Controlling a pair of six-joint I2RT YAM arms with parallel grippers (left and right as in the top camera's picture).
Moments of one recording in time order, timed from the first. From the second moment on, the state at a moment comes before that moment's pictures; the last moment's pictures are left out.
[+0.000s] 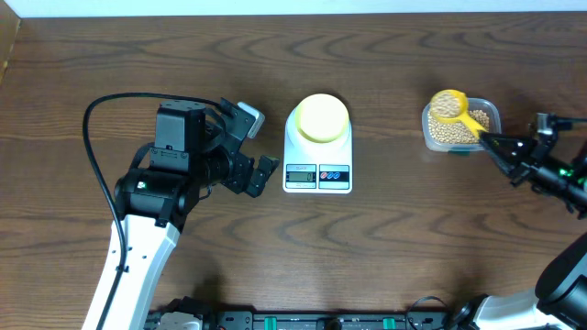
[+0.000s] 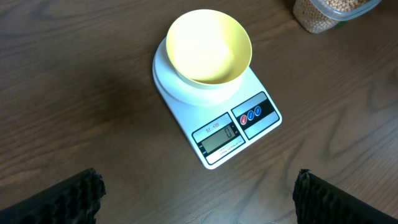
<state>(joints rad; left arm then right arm) -0.19 1.17 1.08 -0.78 0.39 0.25 -0.62 1.70 1.05 -1.00 -1.50 -0.11</state>
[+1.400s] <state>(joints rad) -0.19 1.17 1.08 -0.78 0.39 0.25 -0.02 1.70 1.04 -0.09 -1.20 0.76</state>
